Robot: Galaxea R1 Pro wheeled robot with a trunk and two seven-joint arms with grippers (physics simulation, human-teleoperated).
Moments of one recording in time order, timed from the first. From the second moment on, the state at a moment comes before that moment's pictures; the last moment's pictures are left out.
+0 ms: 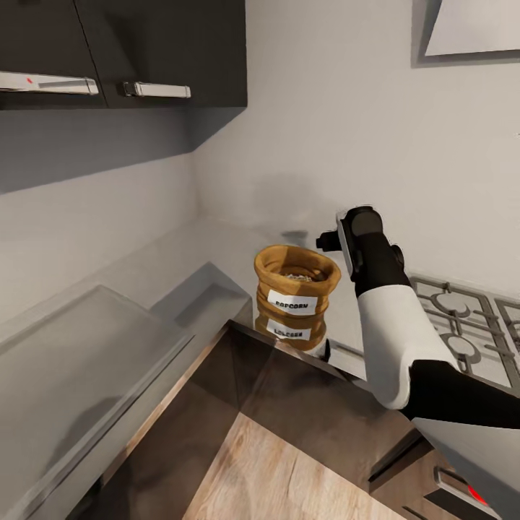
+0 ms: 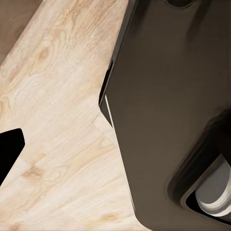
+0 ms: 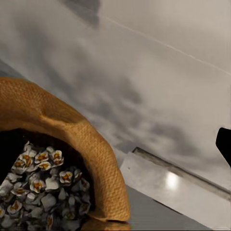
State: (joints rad) left arm 0.00 -0.02 0.31 -0.06 0.02 -0.08 0.12; right arm -1.32 0.17 -0.15 -0.89 0.40 1.04 0.02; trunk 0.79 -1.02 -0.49
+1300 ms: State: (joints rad) left arm 0.00 -0.02 0.31 -0.06 0.02 -0.08 0.12; right arm -1.32 0.15 -0.15 -0.71 0.39 1.04 0.03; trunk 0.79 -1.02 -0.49
